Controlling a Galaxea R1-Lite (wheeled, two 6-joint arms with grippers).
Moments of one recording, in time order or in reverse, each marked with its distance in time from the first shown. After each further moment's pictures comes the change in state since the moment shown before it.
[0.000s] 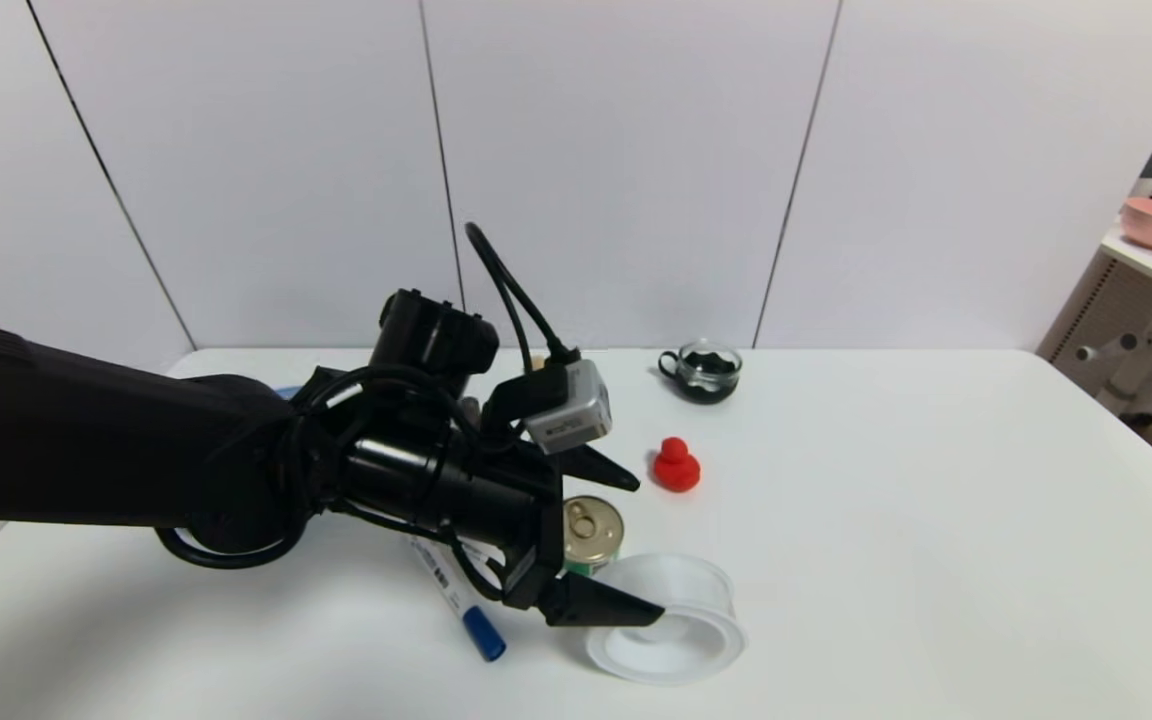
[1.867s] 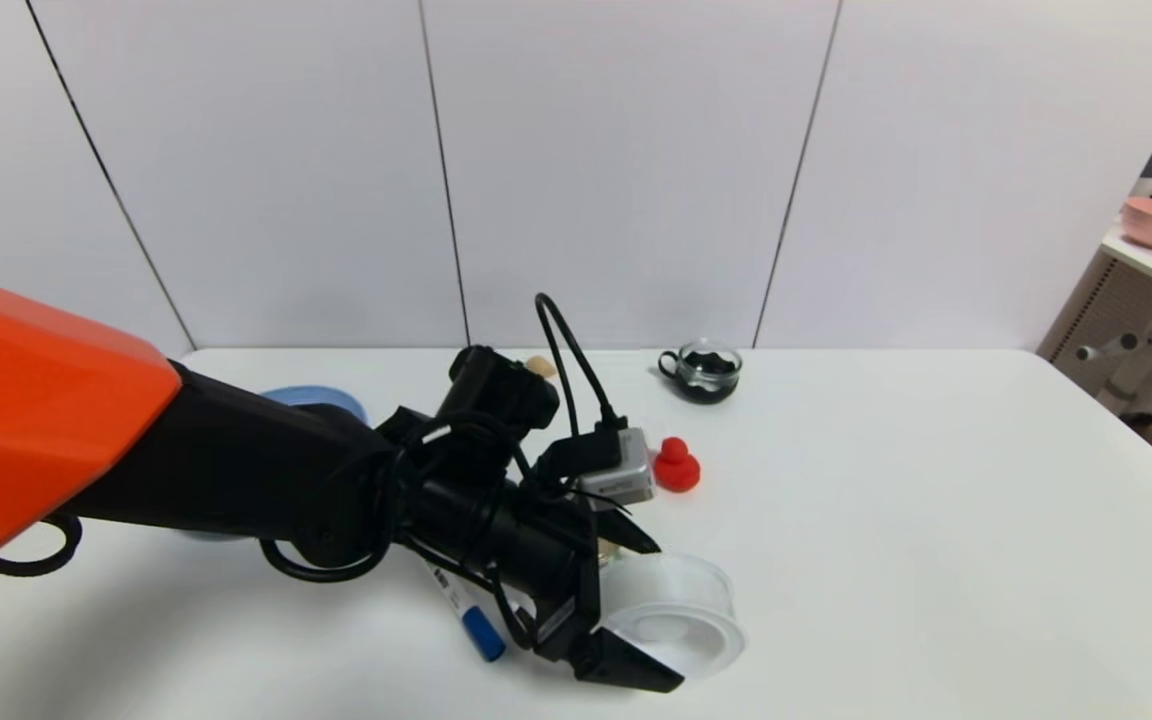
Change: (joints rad) left arm -0.052 0.125 -0.037 0.076 0.001 0.007; right arm 0.000 0.000 0.000 0.000 0.000 0.000
